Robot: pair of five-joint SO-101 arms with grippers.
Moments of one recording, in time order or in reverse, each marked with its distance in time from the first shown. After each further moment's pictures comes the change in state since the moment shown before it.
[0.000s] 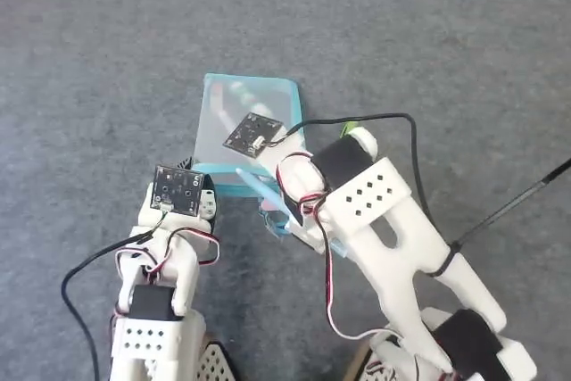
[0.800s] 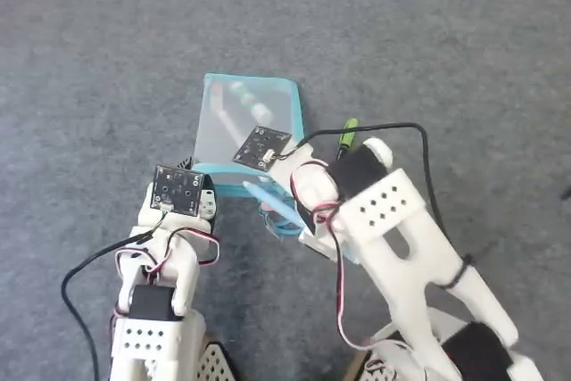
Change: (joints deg) left arm 0.0 0.0 0.0 0.0 0.0; right arm 1.8 -3.5 6.0 0.0 5.4
